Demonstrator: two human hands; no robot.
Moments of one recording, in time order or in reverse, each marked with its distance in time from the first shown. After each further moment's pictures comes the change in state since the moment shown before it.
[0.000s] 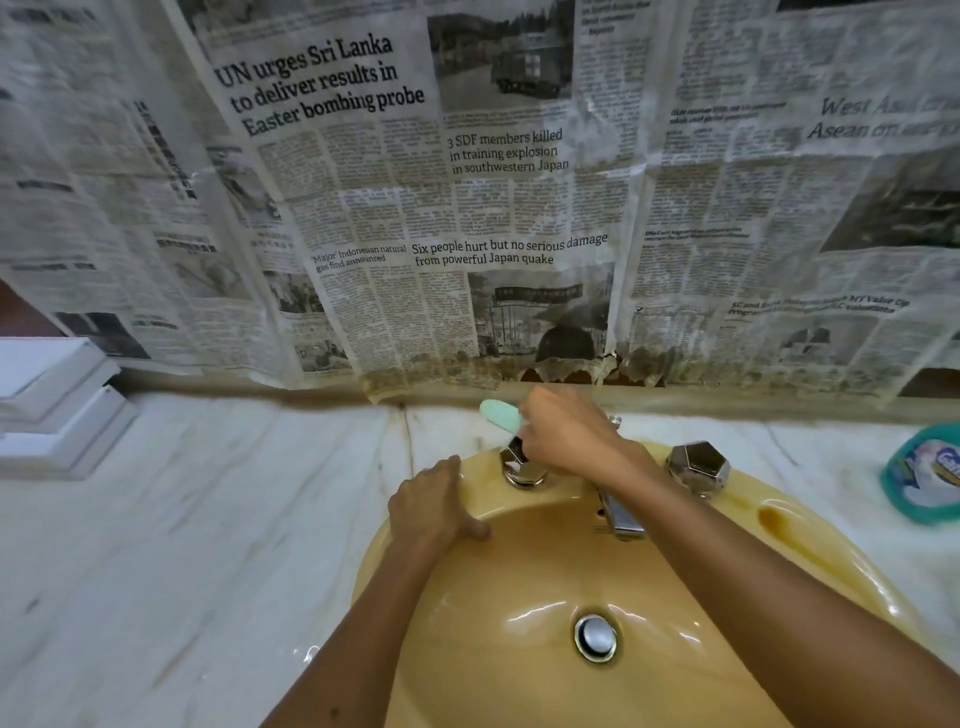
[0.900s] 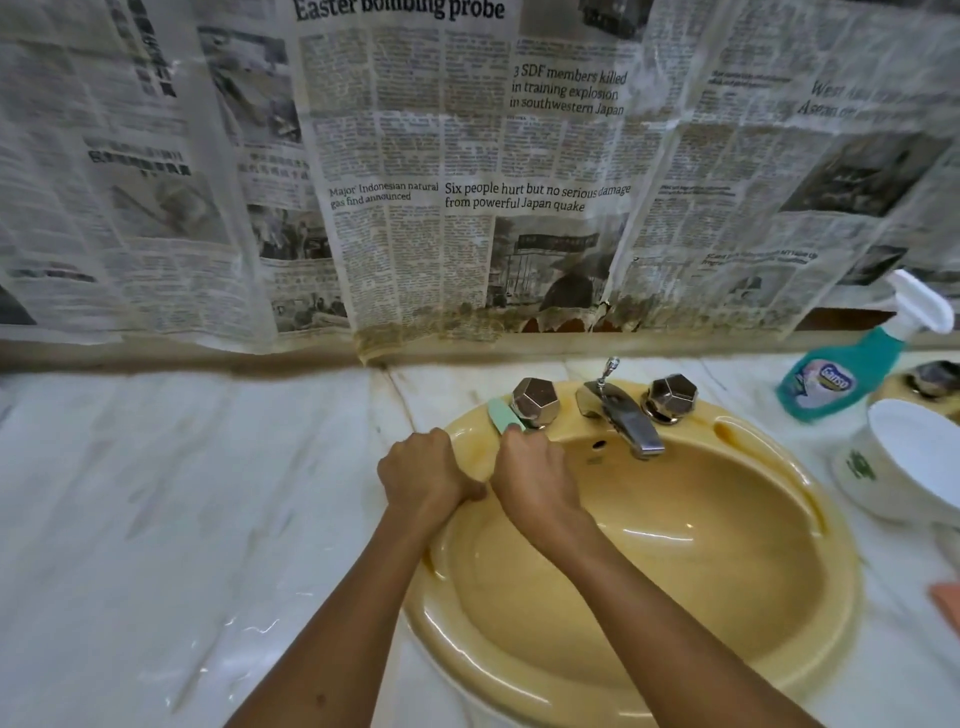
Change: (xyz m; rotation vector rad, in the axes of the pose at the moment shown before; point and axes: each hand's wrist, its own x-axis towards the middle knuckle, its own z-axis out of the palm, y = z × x) left_hand -0.003 -0.052 -0.015 -0.036 -0.030 0.145; right_hand -0.036 -0.096 0.107 -0.118 0.122 0.455
